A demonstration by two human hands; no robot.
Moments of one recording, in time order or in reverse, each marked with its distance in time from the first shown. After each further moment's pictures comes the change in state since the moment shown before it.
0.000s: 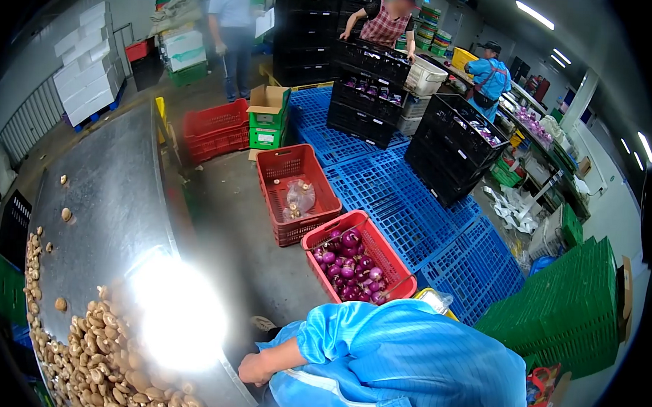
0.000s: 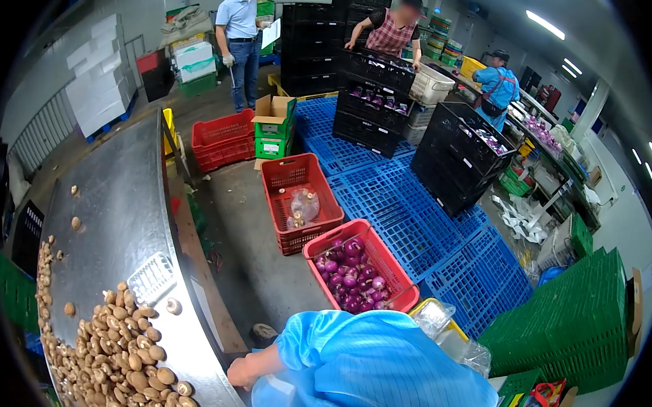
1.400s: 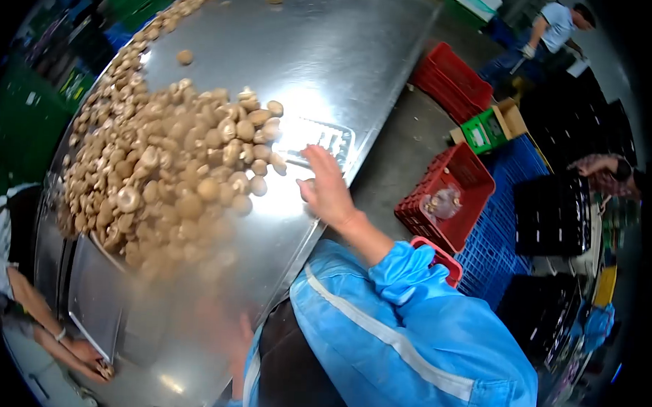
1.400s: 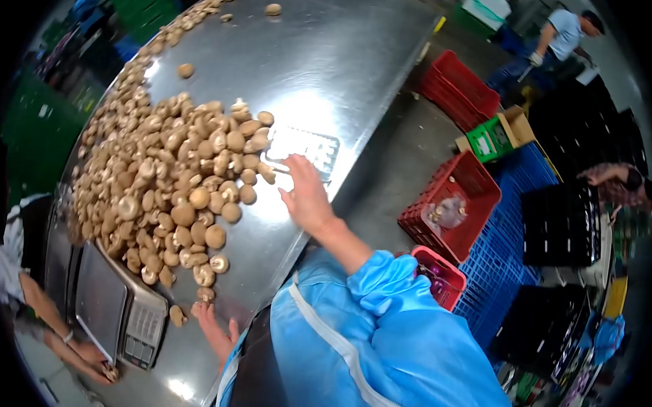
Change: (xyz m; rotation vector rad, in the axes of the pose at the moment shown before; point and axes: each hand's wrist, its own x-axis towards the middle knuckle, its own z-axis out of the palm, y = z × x) left_hand -0.039 0.134 -0.049 0.002 -0.280 -0.408; right_hand 0.106 0.089 -0.204 0.045 0.827 -0.097
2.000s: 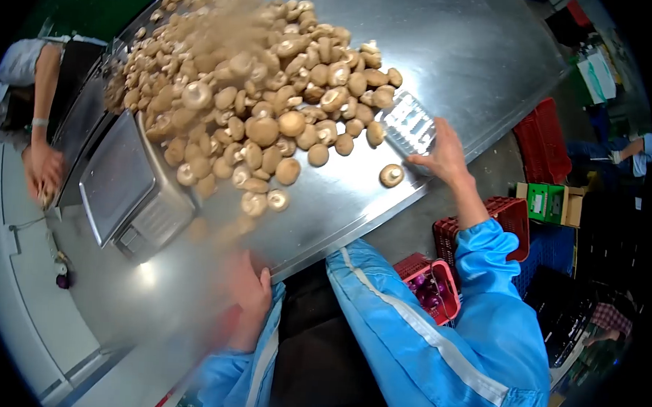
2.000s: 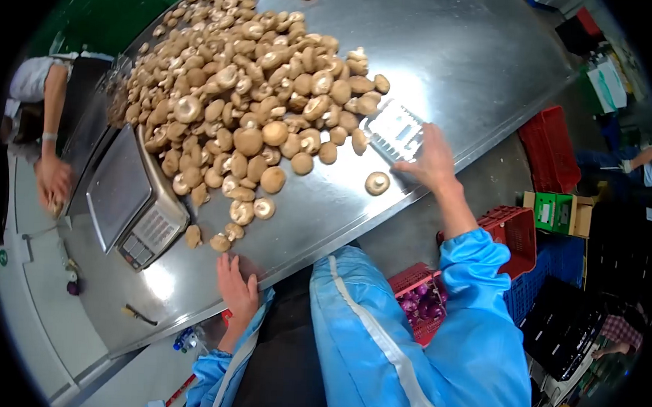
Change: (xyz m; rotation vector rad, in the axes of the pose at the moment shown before) left_hand -0.022 0.024 0.017 0.161 0.015 -0.300; right_hand 0.080 0.092 -0.019 -0.314 -0.545 0.118
